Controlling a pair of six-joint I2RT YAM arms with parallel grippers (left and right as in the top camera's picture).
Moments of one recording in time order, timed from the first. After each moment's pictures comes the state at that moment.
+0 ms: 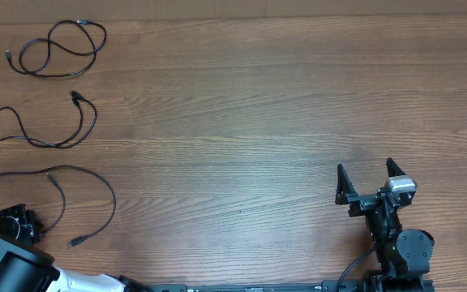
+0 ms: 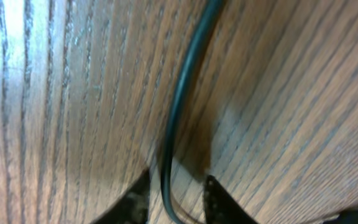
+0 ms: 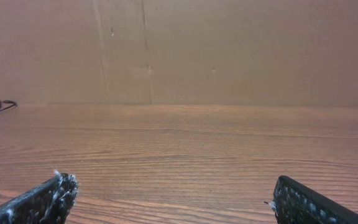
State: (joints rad) left arm 1.09 1.82 1.05 -0.79 0.17 -0.79; right arm 0.03 0.01 0.02 -0.03 -0.10 0.04
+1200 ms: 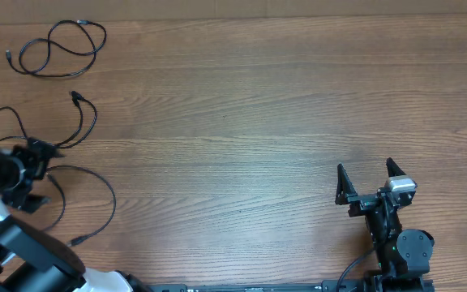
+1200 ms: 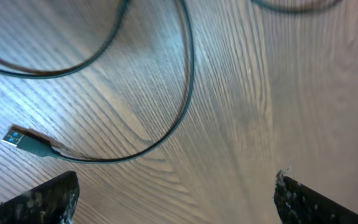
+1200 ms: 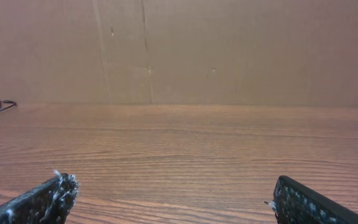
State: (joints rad) left arm 0.74 1.69 1.40 -1.26 0.30 -0.41; right arm 0.03 0.01 0.02 -0.03 -0.10 0.04
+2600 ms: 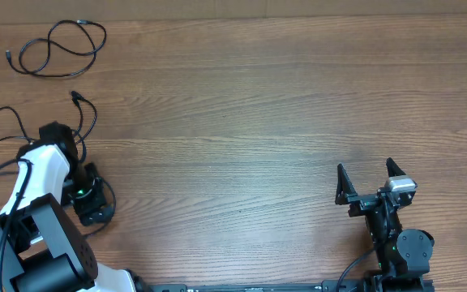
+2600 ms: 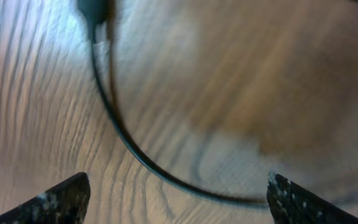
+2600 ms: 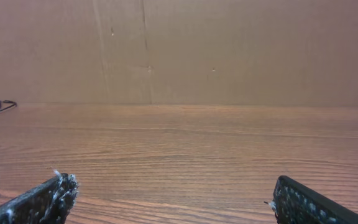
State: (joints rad) left arm 0.42 1.69 0.99 -1.01 -0.06 -1.71; right arm 0.03 0.01 0.02 -0.03 -0.10 0.04
